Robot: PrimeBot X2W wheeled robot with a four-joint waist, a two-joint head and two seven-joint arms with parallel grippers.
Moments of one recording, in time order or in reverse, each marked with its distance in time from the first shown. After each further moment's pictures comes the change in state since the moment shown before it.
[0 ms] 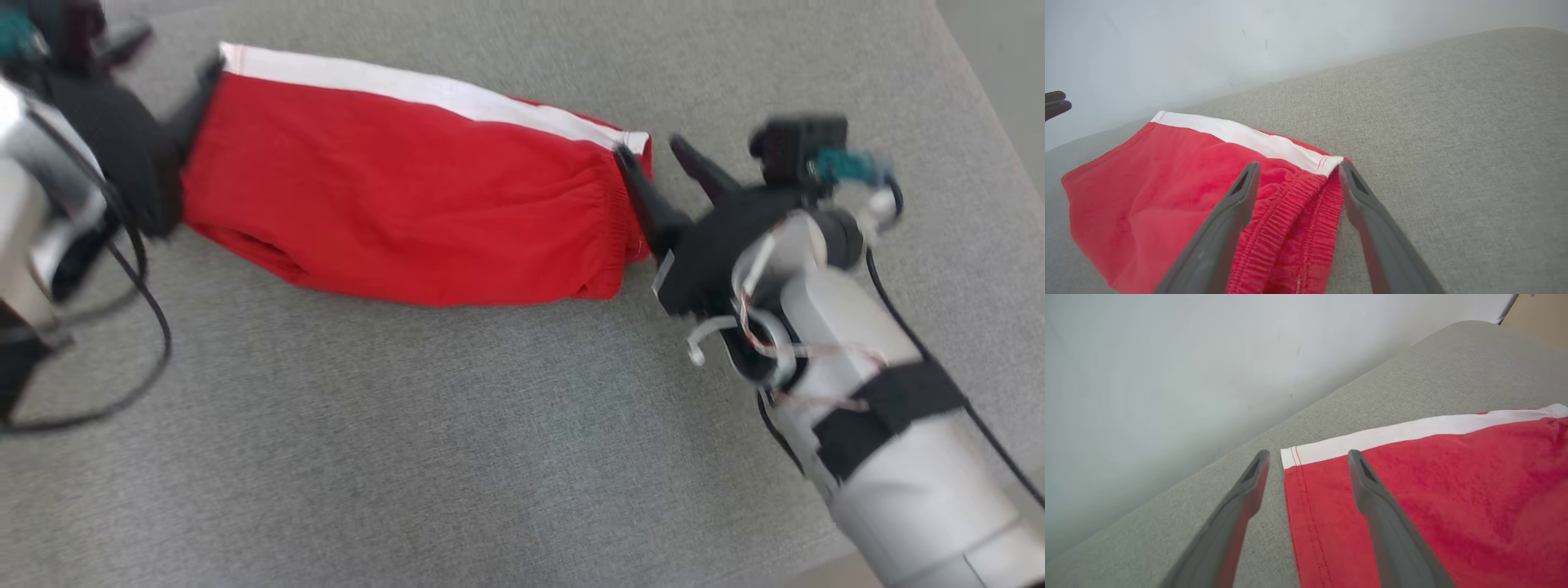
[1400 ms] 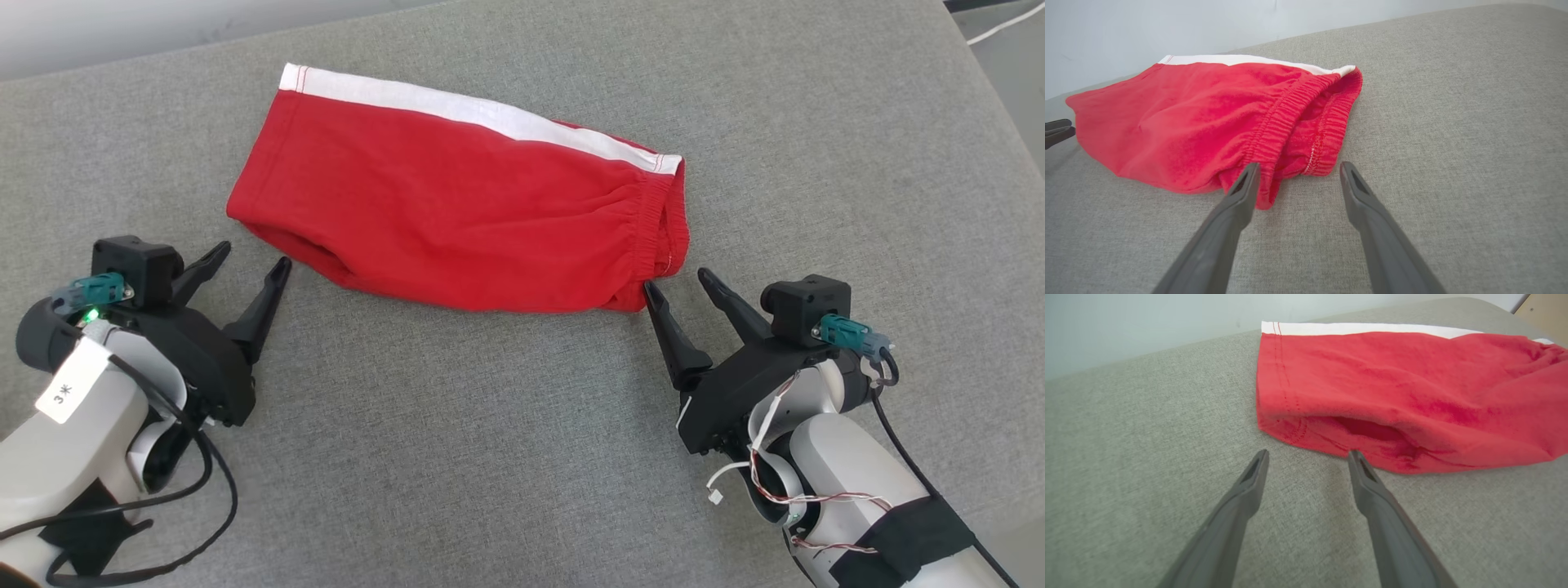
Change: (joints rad) left arm 0.371 -0.009 -0.008 -0.073 -0.100 0.063 -0.229; right arm 0.324 -0.085 0.031 -0.201 -0.096 -0.072 -0.090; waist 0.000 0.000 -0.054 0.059
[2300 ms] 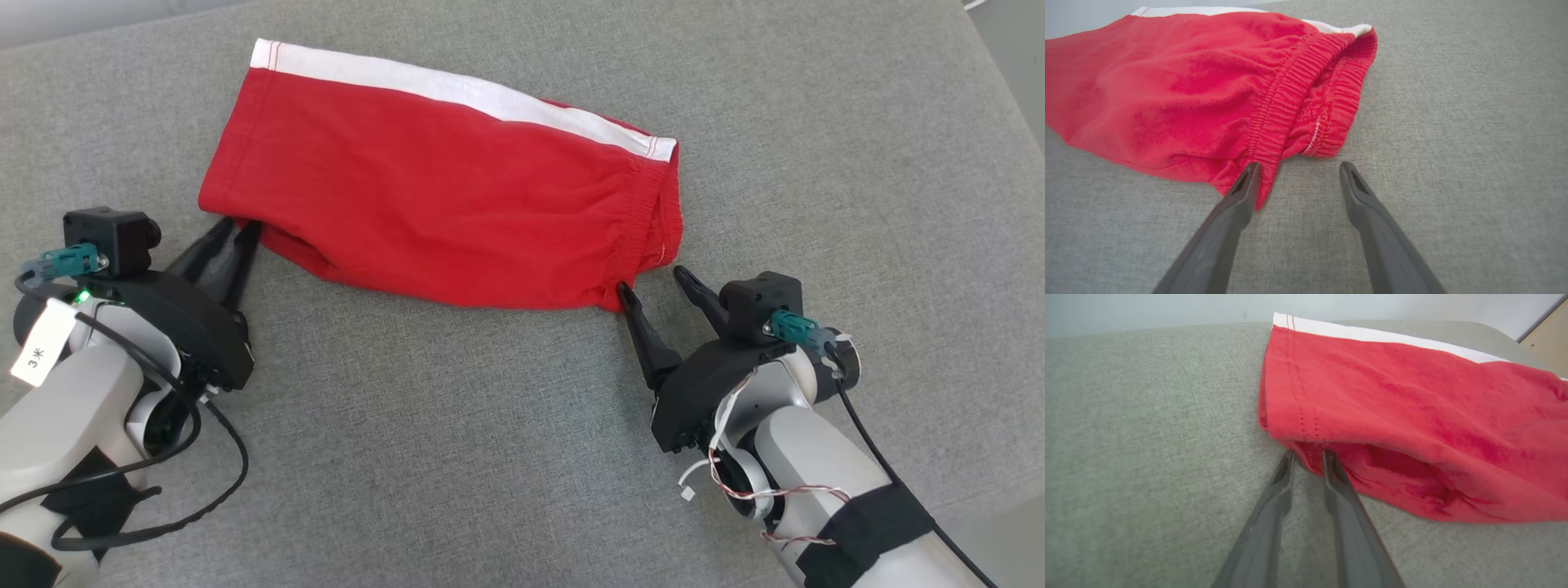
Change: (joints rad) left arm -0.036 -0.053 0.055 0.083 -0.071 -0.019 0.002; right arm -0.050 0.046 0.035 0.086 -0.105 -0.021 -0.003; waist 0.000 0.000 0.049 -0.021
